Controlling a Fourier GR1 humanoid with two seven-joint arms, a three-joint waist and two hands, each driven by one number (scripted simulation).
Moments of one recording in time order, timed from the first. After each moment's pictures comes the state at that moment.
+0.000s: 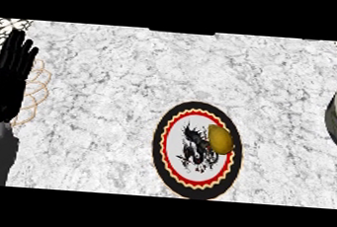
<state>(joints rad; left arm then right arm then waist) -0.27 0.30 0.20 -1.50 0.14 0.03 0.00 -0.60 -0.75 -0.29 -0.62 0.47 0.30 -0.26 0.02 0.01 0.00</state>
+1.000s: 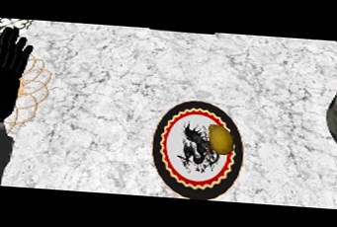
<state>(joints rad) -0.27 0.31 0.22 -1.51 0.15 0.02 0.01 -0.61 -0.97 -0.68 -0.28 0.18 0.26 -0.46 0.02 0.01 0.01</state>
